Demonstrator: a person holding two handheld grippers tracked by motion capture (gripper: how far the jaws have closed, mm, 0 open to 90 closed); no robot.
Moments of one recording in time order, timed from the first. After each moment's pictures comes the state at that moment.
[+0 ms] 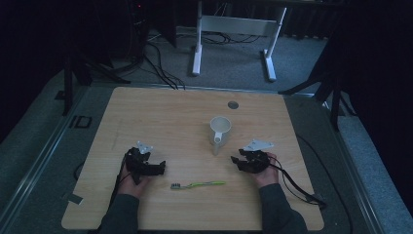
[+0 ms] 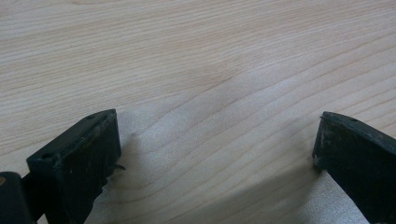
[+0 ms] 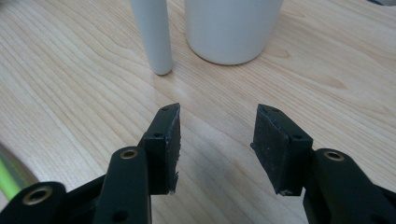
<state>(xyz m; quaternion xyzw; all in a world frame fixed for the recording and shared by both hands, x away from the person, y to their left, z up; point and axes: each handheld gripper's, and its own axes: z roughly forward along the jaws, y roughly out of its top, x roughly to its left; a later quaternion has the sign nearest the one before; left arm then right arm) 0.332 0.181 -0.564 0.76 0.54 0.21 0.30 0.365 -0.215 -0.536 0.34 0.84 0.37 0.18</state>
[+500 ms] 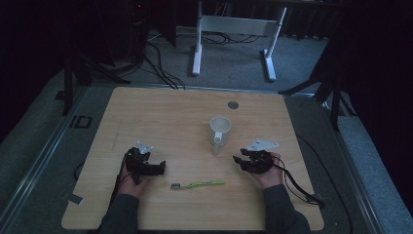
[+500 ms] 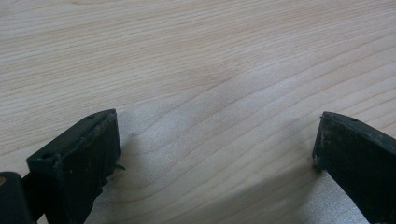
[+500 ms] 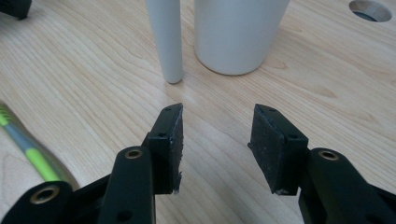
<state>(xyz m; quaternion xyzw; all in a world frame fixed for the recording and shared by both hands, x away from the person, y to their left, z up) 0.332 0.181 -0.564 0.75 0.54 0.21 0.30 0.356 -0.220 -0.518 0.33 0.84 0.38 0.17</state>
